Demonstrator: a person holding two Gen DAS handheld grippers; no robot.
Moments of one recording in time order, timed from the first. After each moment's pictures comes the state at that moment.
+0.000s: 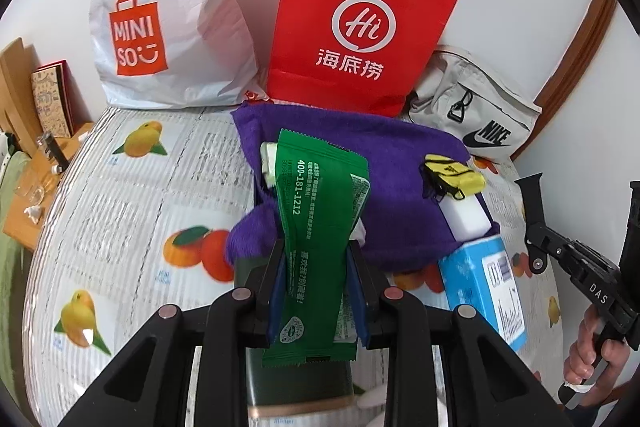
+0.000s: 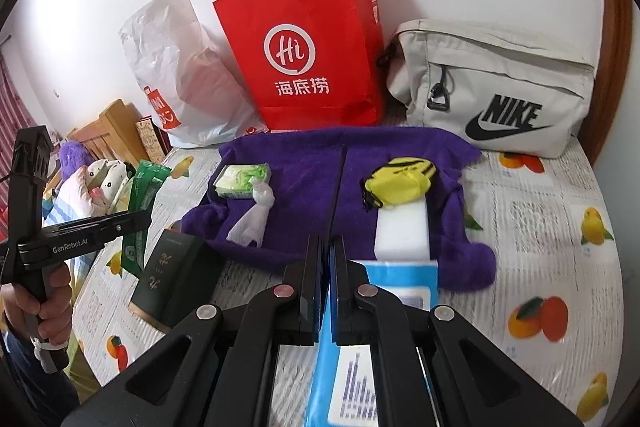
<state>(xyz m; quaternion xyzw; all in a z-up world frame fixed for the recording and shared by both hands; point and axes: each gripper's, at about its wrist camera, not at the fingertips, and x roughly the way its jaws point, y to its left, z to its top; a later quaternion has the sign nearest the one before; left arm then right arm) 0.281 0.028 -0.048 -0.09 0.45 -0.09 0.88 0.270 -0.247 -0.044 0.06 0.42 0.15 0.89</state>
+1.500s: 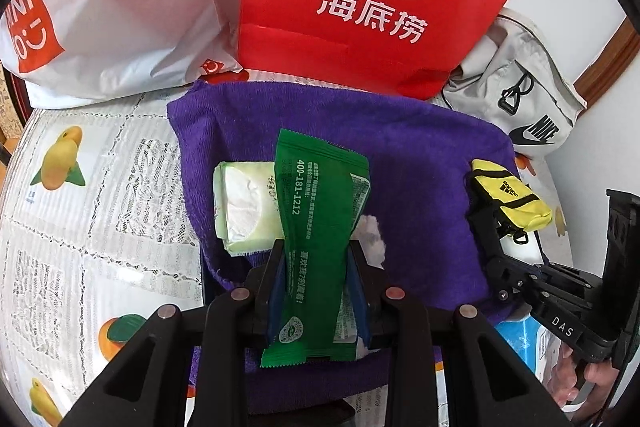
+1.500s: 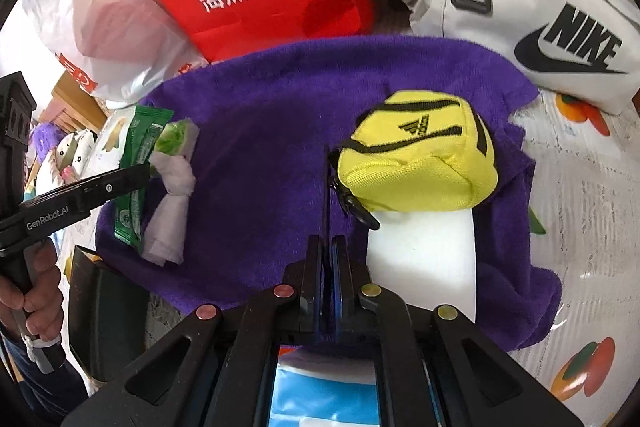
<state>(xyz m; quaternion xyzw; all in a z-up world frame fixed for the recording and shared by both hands) 0.400 0.002 -0.120 -0.08 0.52 -0.10 0.84 0.376 -0.229 -0.147 0.07 0.56 0.13 0.82</state>
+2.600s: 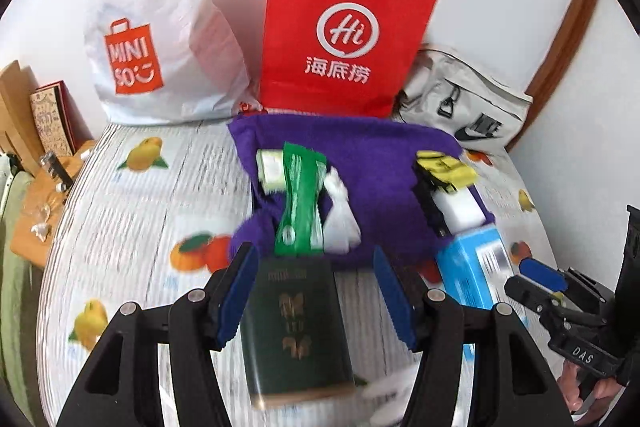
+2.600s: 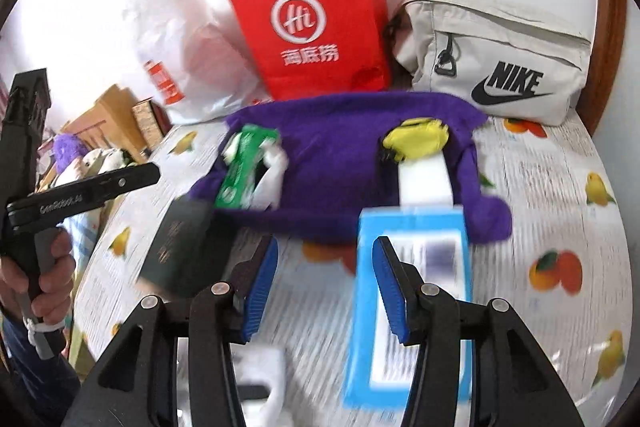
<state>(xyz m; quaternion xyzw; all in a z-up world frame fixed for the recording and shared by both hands) 0.260 0.023 -0.036 -0.06 0.44 -0.10 0.89 0.224 -0.223 -0.058 0.06 0.45 0.14 0.88</state>
